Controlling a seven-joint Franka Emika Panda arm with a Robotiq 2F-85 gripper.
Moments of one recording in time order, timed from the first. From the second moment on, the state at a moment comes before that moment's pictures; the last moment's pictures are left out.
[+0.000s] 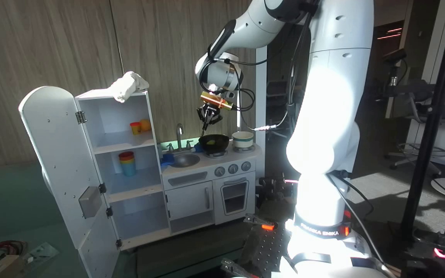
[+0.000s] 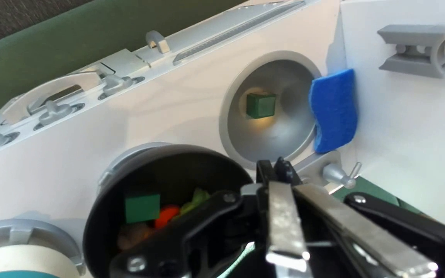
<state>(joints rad) -0.30 -0.02 -0.30 -2.21 0.41 2.49 0.24</state>
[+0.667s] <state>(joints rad) -0.22 0.05 -0.23 -2.20 0.41 2.50 0.23</state>
